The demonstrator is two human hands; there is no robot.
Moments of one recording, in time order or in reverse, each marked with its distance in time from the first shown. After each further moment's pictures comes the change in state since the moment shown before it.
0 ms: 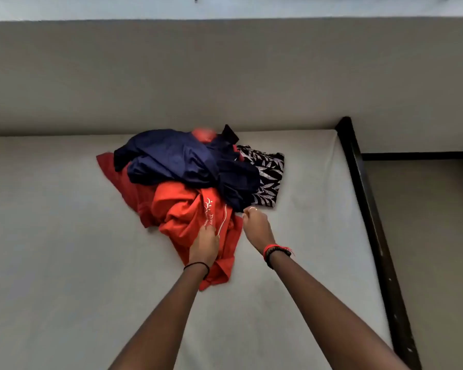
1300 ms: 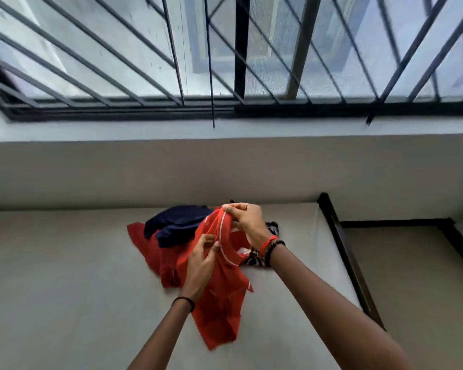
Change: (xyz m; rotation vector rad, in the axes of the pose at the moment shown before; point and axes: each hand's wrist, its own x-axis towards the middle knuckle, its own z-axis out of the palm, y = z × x) left_hand -0.101 0.057 -0.157 -0.712 0.357 0.387; right_hand -0.071 -0.196 -0.126 0.831 -0.066 -0.161
